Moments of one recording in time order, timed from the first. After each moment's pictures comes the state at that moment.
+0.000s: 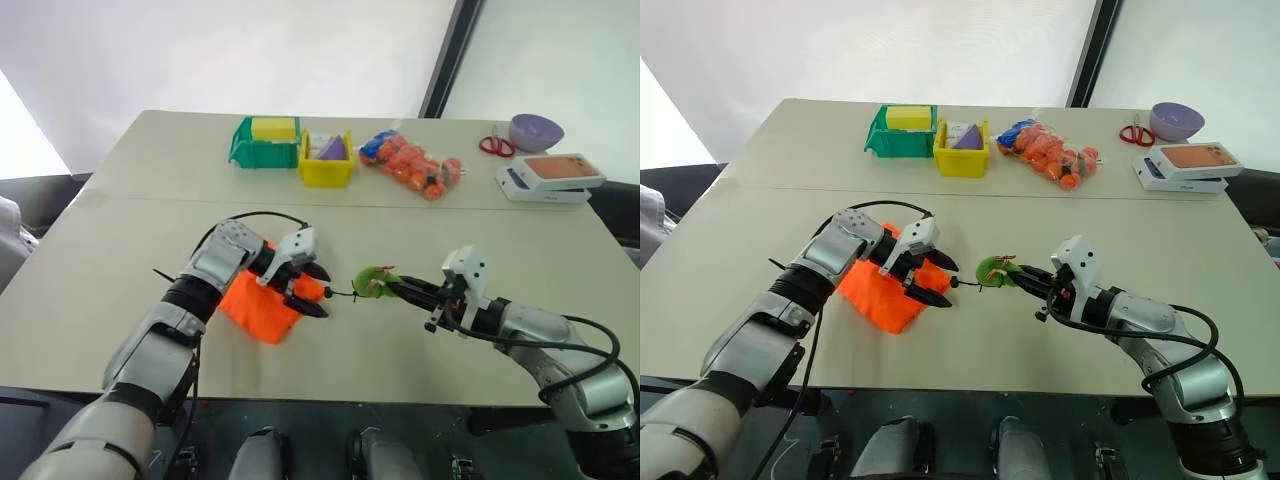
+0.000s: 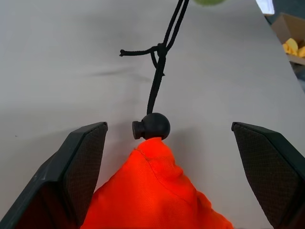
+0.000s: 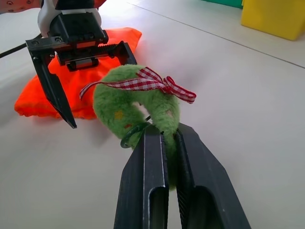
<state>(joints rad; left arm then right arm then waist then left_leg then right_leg) -0.91 0.38 -0.41 0.64 -0.07 0.21 -1.48 -0.08 -0.65 -0.06 -0.40 0.56 0.56 0.71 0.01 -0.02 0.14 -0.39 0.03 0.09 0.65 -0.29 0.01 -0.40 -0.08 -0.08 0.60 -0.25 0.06</state>
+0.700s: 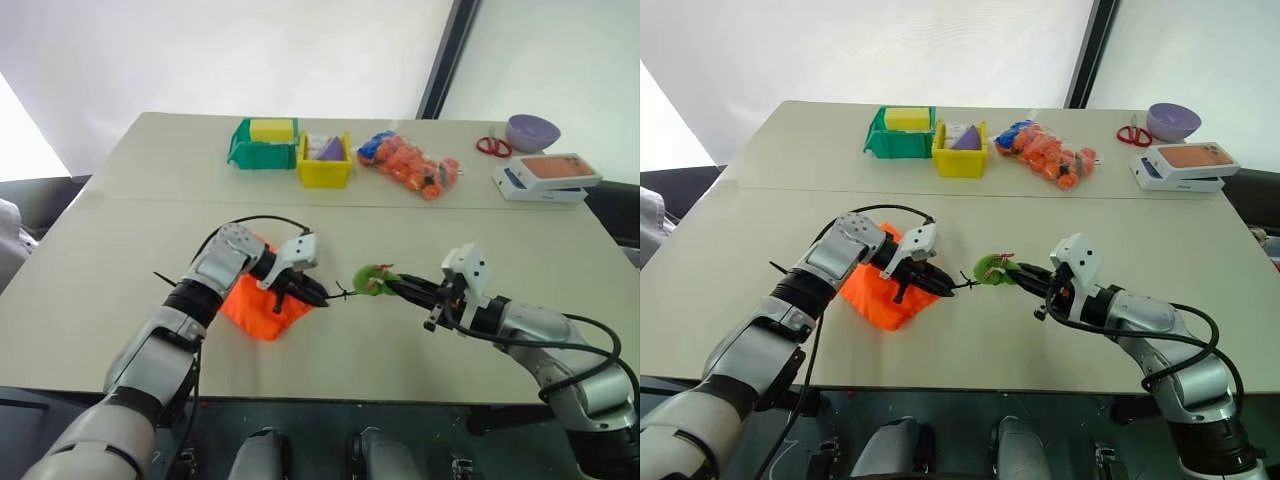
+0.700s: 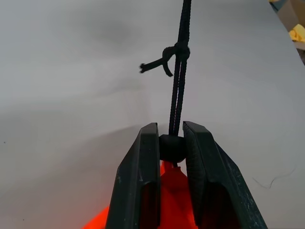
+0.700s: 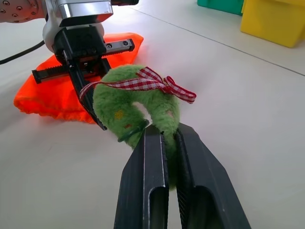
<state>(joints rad) -0.88 0.38 -0.41 0.63 -0.03 0.18 -1.46 -0.09 -0.65 -0.06 -0.42 0.56 0.56 0.70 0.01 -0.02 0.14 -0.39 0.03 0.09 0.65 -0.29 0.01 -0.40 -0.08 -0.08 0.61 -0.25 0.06</state>
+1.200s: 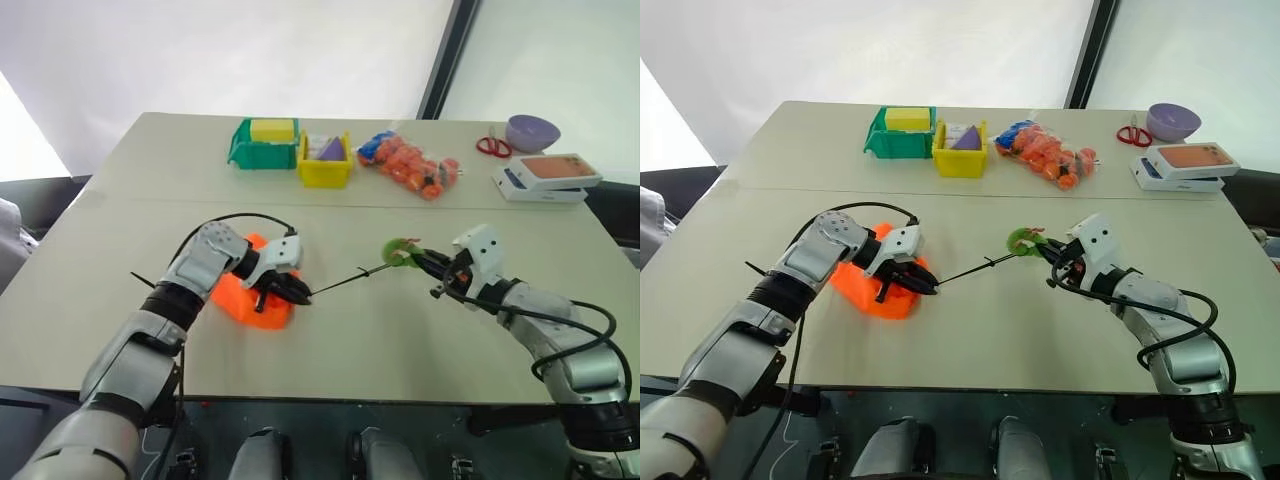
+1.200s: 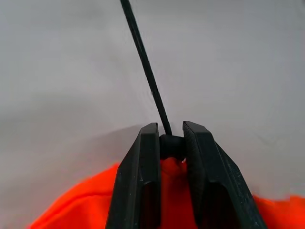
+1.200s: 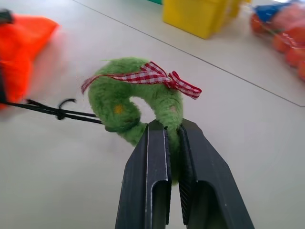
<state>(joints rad) -0.84 0.48 -0.41 0.57 -0.01 0.12 -1.47 -0.20 -0.62 -0.09 -0.23 0.39 0.51 0.55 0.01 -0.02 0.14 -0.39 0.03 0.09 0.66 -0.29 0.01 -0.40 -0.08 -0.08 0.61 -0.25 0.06</state>
